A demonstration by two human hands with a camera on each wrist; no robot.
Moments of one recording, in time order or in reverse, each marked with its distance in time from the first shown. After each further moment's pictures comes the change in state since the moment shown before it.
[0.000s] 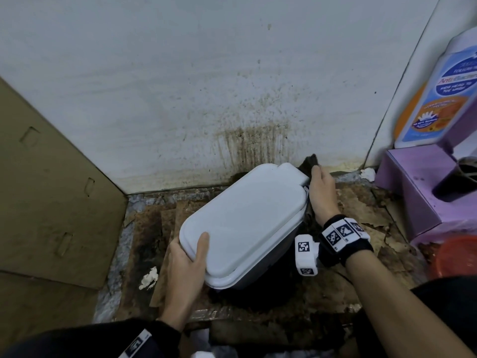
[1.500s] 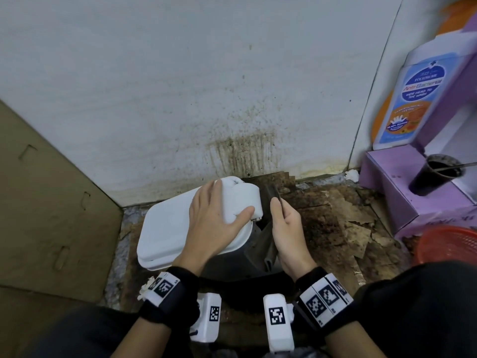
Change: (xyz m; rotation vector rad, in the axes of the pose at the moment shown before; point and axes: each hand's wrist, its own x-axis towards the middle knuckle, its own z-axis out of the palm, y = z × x) left_hand 0.015 0.103 0.033 0.574 -0.158 0.645; right_hand -0.137 -0.017 0.018 0.357 -0.209 -0.044
